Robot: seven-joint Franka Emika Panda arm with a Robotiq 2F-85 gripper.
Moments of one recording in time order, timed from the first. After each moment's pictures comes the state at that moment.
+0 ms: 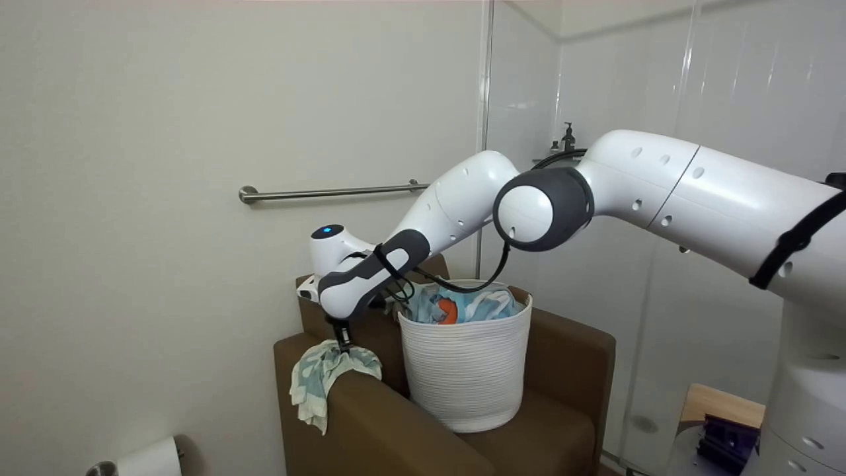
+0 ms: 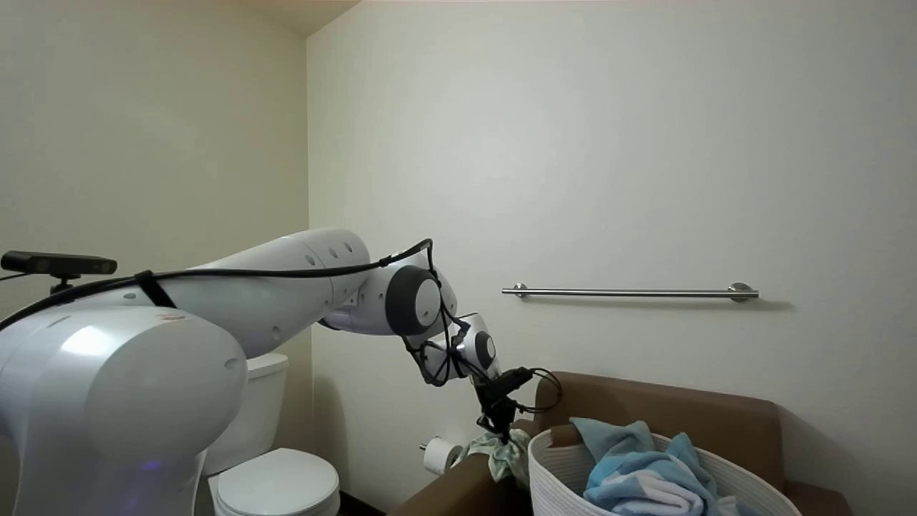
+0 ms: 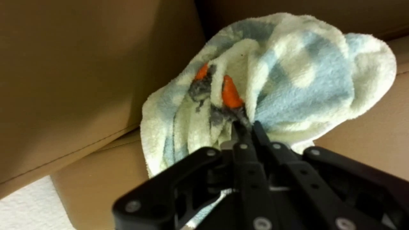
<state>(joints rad) 0.11 1.20 0.04 -1.00 -0.39 2.34 -0.80</state>
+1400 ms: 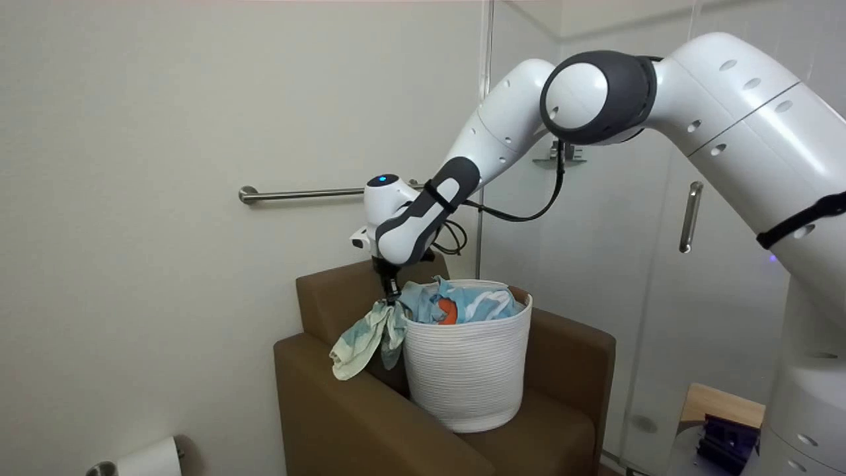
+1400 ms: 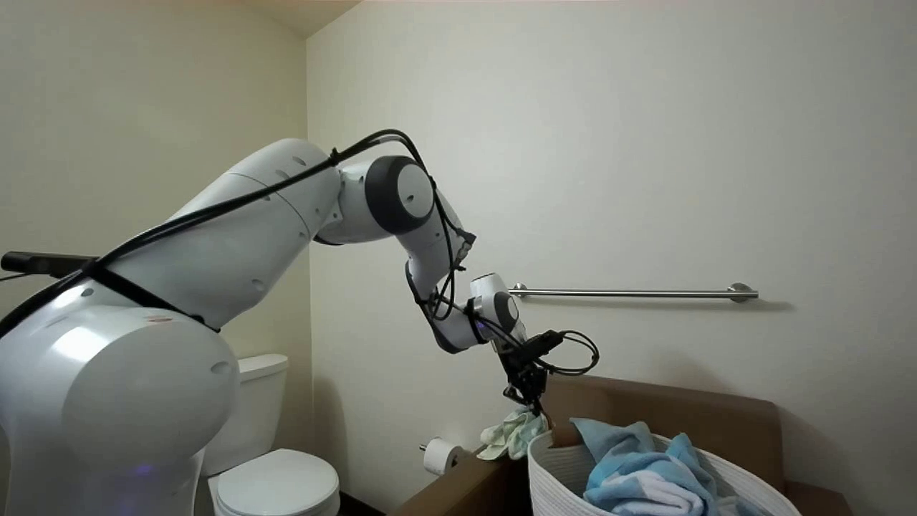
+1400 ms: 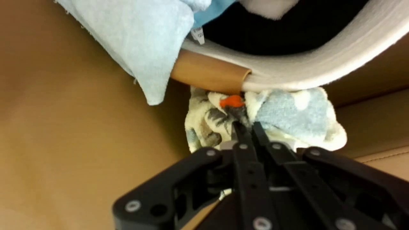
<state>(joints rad) 0.04 0.73 -0.06 -1.58 -0.40 2.53 -0.77</state>
